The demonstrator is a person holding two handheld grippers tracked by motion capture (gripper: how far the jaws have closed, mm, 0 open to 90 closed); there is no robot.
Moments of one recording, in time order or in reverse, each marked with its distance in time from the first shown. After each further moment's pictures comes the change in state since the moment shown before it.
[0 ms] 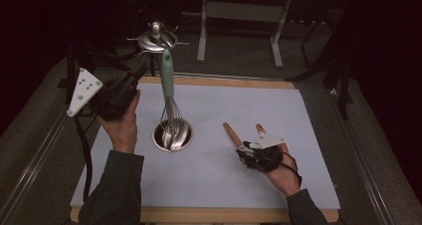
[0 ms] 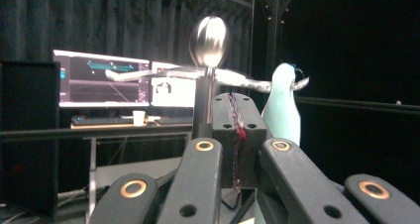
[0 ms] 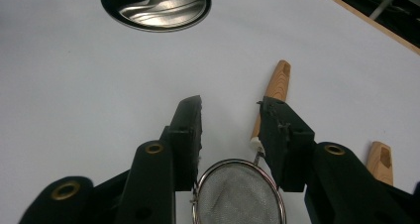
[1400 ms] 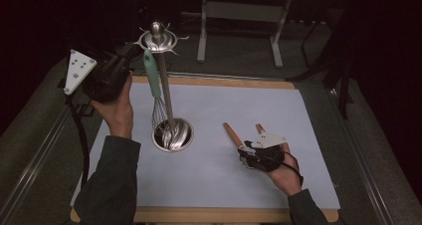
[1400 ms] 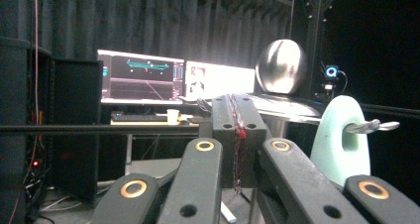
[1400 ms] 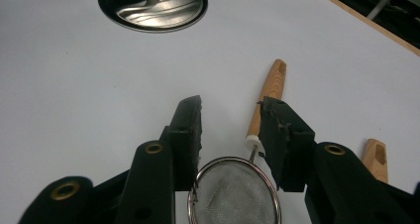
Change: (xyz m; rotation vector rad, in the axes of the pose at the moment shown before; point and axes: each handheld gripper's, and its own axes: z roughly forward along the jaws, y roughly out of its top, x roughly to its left) left arm 0.024 0.014 0.019 0.022 0.147 -0.008; right arm -0.003 -0.001 -0.002 -0.001 -0.003 0.011
